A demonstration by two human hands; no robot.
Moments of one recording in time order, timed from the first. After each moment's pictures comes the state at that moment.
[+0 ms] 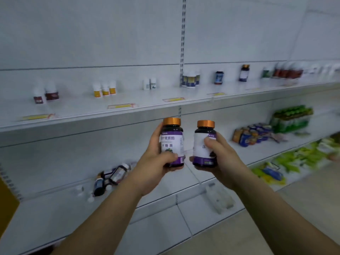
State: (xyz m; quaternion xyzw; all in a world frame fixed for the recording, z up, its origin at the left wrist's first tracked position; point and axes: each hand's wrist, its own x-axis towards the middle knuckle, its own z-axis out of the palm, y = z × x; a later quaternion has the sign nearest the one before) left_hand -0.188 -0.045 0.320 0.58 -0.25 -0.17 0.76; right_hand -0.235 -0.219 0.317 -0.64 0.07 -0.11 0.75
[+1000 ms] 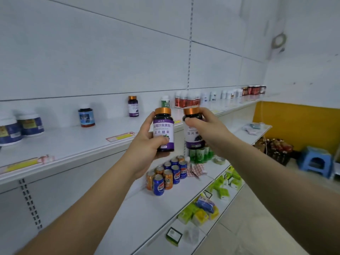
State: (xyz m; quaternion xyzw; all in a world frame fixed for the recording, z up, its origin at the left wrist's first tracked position) left_hand -0.070 -0.598 0.396 0.59 -0.32 -0.20 0.71; right_hand -0.151 -0.752 0.417 -0.75 0.14 -0.30 0.57
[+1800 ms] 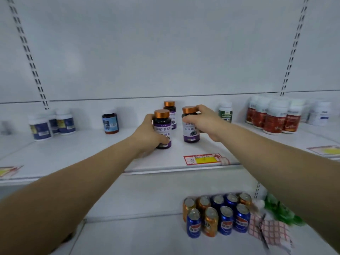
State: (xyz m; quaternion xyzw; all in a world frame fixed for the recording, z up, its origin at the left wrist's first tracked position) left_hand 0.130 -0.750 0.417 0.85 -0.08 0.05 0.53; right_hand 0.166 -0.933 0.429 -0.82 -0.05 -0.08 0.56
